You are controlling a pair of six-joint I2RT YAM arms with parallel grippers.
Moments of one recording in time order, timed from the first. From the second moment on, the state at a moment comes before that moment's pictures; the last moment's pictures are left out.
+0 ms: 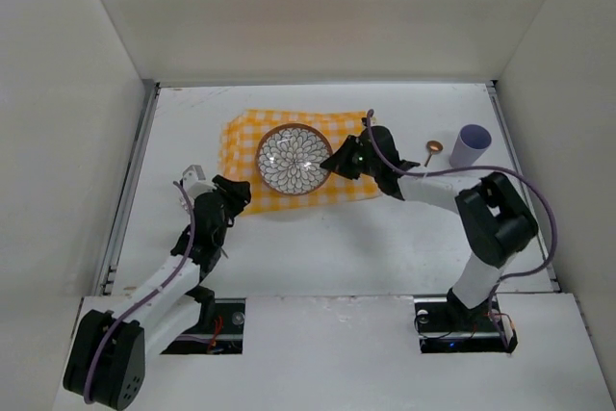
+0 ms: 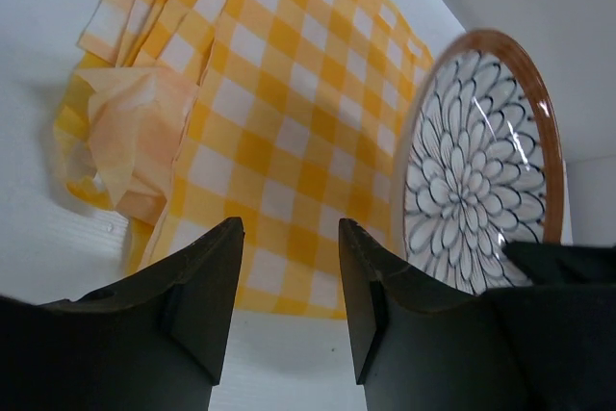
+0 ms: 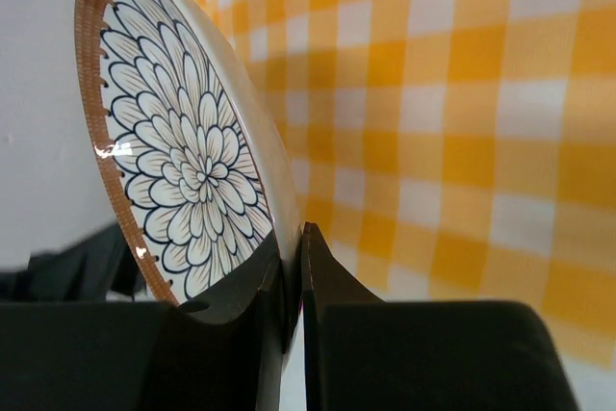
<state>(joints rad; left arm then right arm) -0.33 0.85 0.23 0.31 -0.28 -0.86 0.57 1.70 0.96 0.27 -0.21 0.94</state>
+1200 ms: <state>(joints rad) -0.36 0.83 0.19 0.39 -0.32 -0.84 0.51 1.39 0.82 0.08 -0.11 0.87</state>
